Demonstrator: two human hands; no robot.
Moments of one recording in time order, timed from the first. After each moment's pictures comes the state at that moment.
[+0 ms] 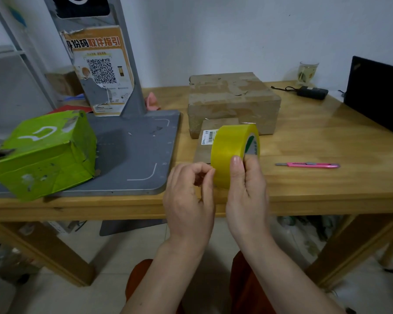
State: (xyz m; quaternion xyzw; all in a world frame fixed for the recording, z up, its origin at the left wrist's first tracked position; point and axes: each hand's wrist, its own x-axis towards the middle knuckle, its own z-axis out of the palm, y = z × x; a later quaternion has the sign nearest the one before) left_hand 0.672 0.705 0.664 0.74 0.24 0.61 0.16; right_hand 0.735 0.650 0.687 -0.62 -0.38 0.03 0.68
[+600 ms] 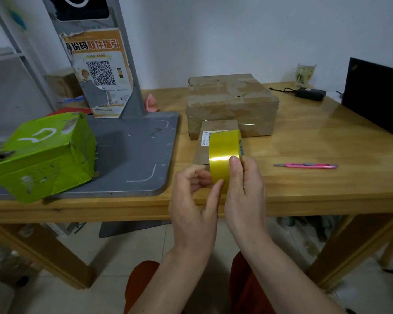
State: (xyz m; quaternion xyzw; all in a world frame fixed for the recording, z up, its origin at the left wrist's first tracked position) left_hand 0.672 0.693 0.656 0.71 0.22 0.61 0.29; right_hand 0.740 0.654 0.684 -0.64 -0.35 0.06 0.68
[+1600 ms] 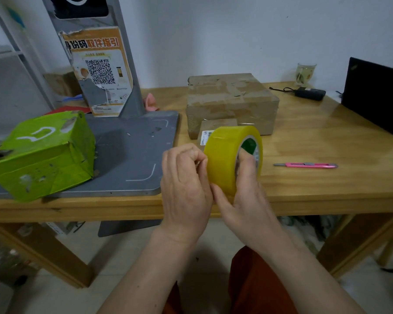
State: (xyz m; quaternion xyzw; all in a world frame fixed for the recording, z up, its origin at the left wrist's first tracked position) left_hand 0.675 0.720 0.678 0.75 0.20 0.63 0.04; right_hand 0.756 0.639 0.681 -0.63 -0.58 -0.02 0.51
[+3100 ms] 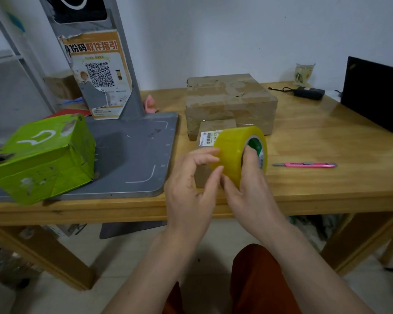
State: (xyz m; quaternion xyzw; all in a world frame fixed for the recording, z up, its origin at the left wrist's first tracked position) left_hand 0.673 0.705 0.687 0.75 0.16 0.59 0.25; right_hand 0.767 0.639 0.694 -0.68 -0.51 0.06 0.52
